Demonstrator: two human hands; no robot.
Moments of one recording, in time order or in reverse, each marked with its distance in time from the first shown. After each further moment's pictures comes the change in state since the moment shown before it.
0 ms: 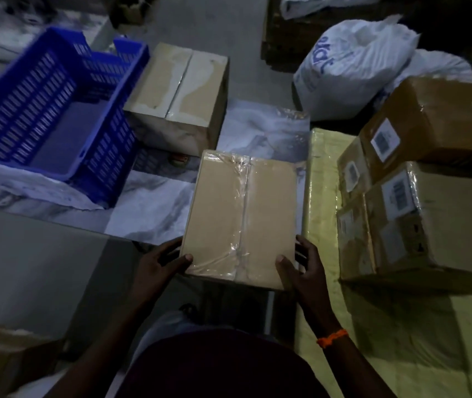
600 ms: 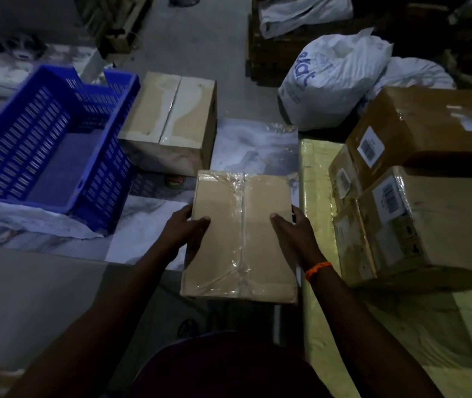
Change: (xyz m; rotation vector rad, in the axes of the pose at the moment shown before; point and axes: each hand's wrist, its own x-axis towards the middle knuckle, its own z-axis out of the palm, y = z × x) left_hand 0.119 0.062 0.016 0.267 -0.113 0.092; right_hand 0.114 -0.037 0.022 0.015 0.035 0.052
